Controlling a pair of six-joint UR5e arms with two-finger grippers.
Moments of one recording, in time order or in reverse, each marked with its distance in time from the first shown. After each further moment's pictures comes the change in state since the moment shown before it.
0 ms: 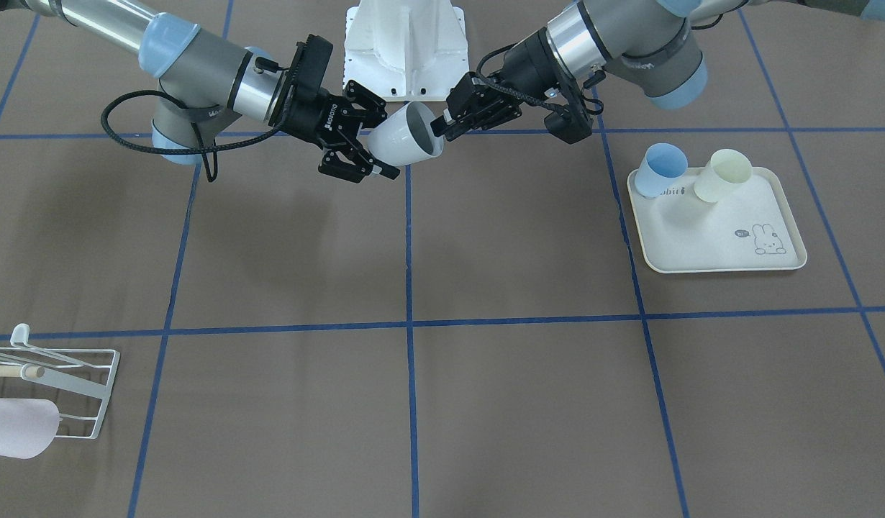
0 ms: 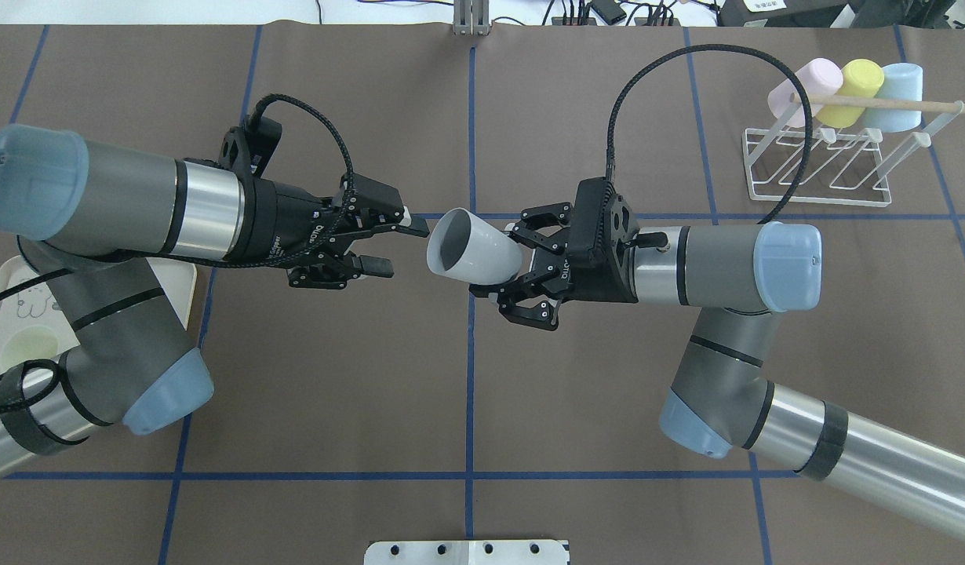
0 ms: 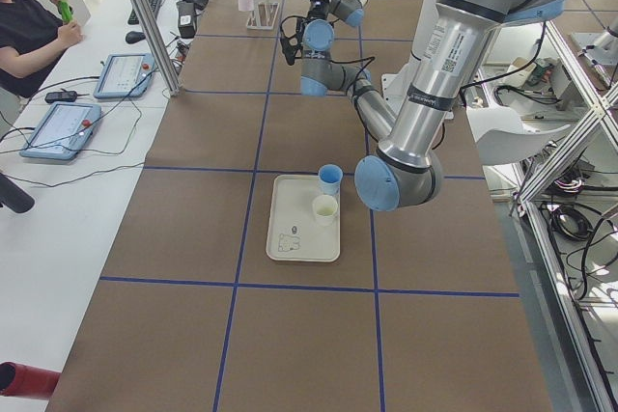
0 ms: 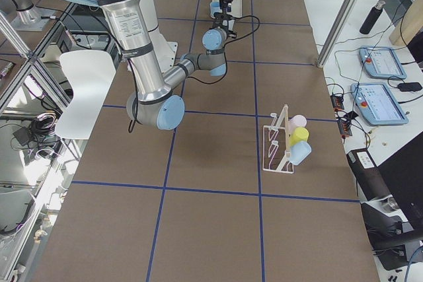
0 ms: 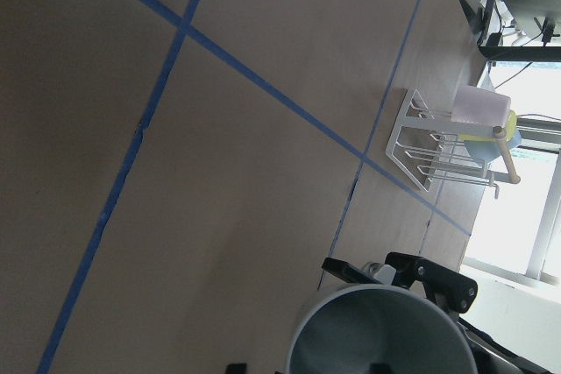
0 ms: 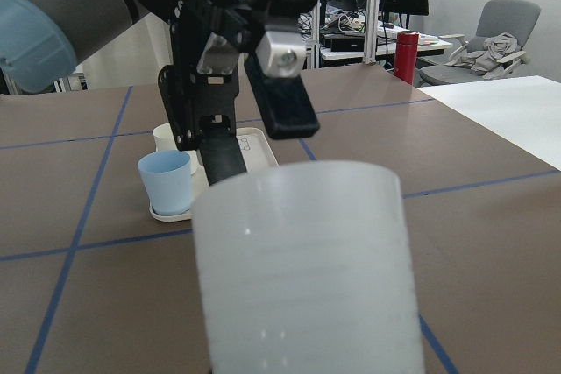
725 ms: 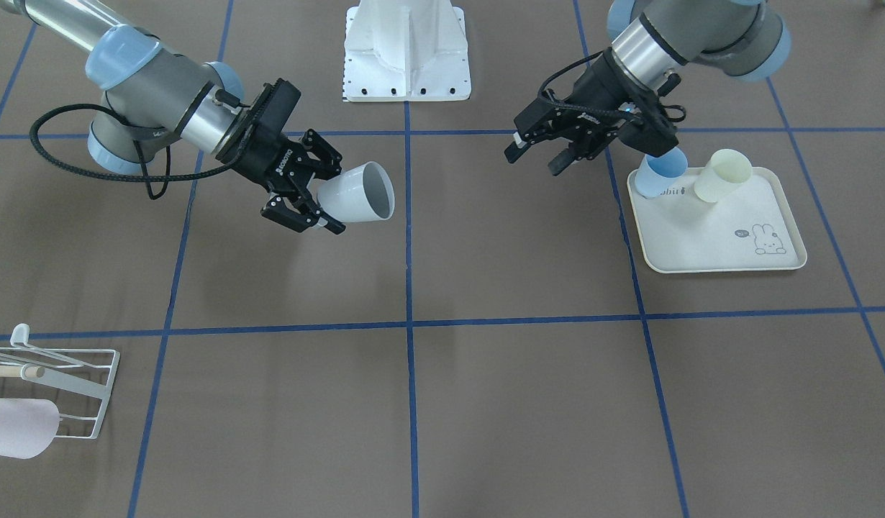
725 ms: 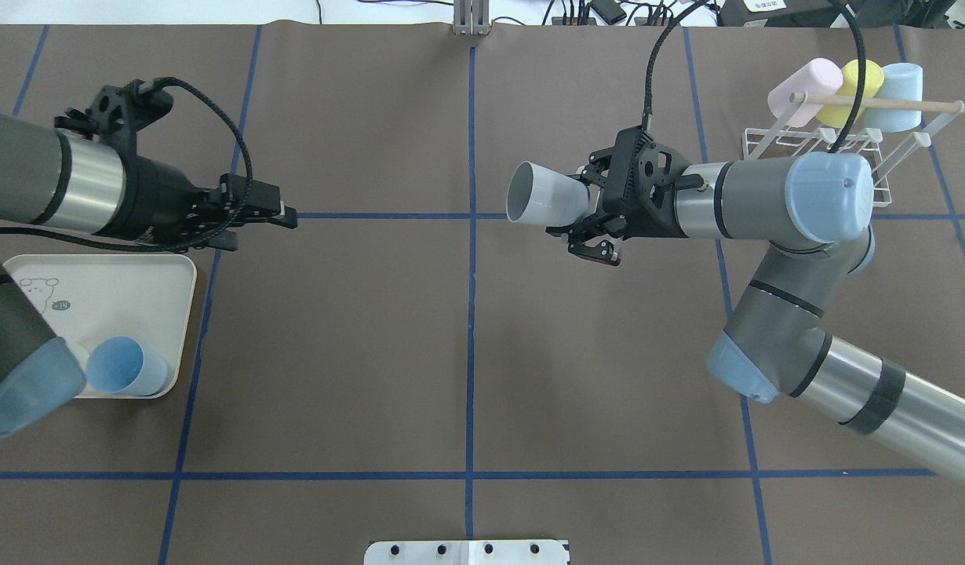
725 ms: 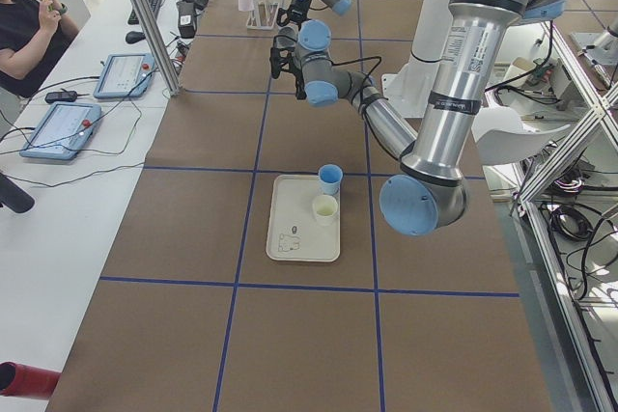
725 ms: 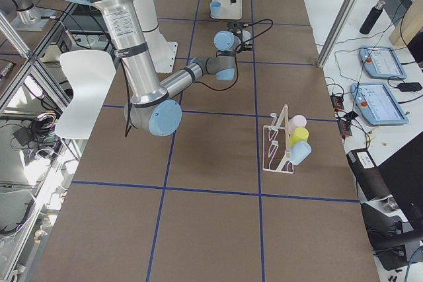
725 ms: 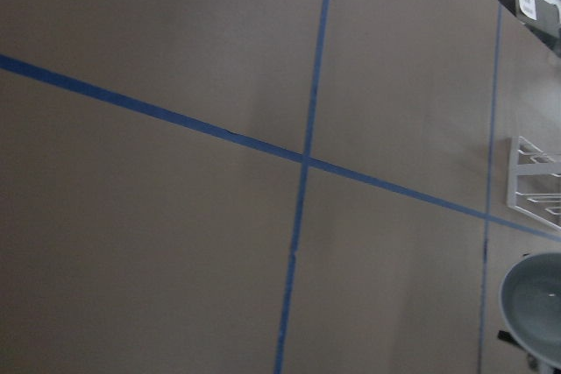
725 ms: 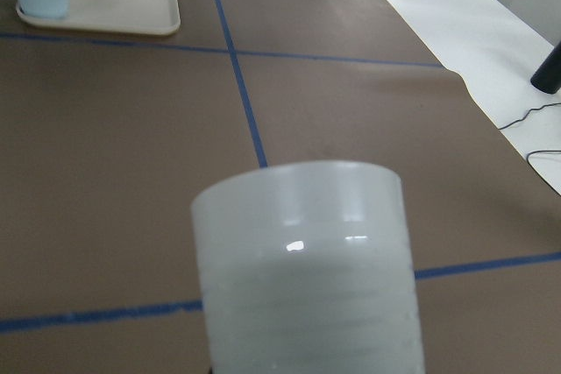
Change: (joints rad) left arm -0.145 0.237 -0.230 0.472 -0.011 0.624; right arm 0.154 -0.061 0.047 -0.360 0.025 -0.347
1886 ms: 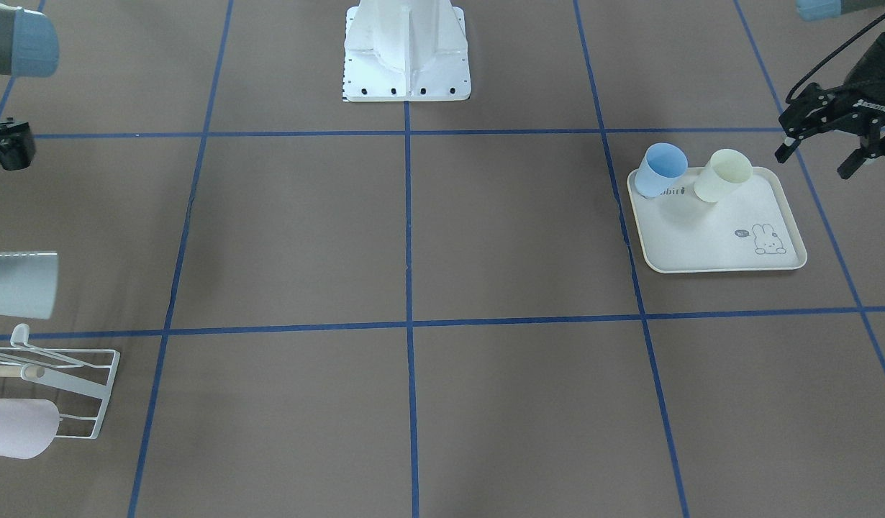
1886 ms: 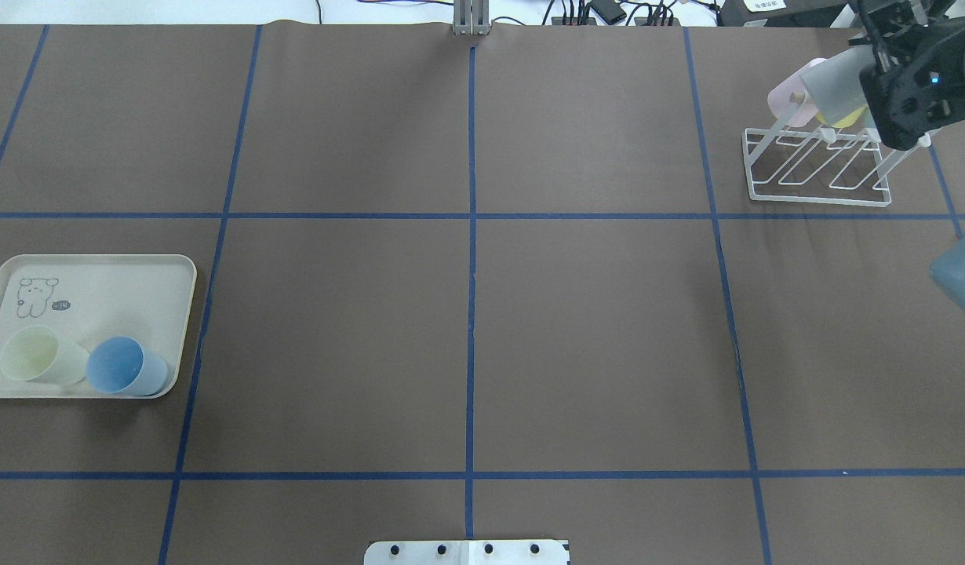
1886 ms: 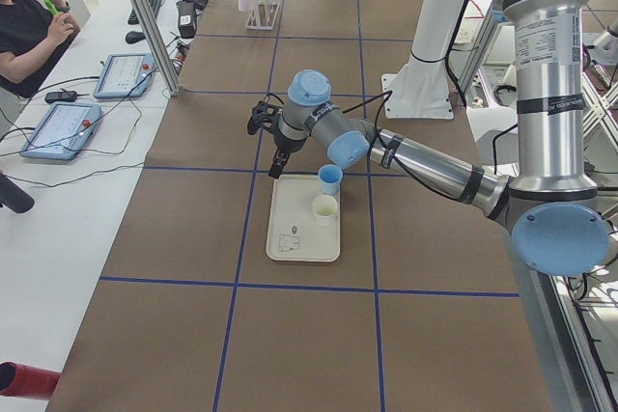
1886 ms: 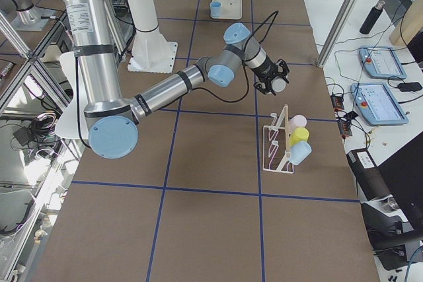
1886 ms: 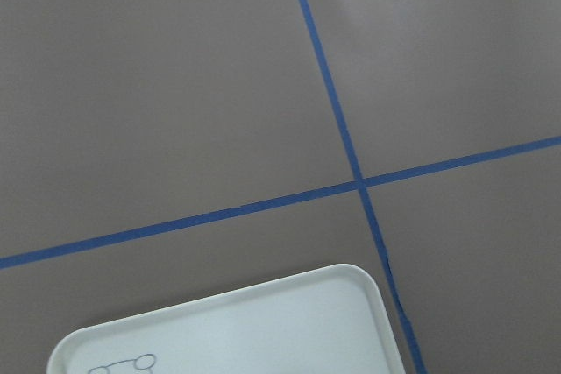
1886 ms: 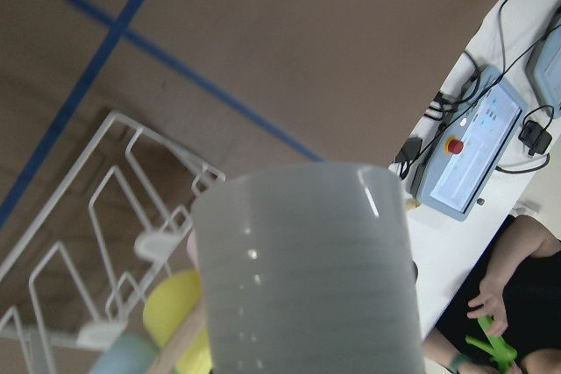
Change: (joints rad) left arm -0.411 0.331 0.021 0.065 -0.148 0.813; right arm 0.395 -0.267 0.293 -0.556 -0.230 -1.287
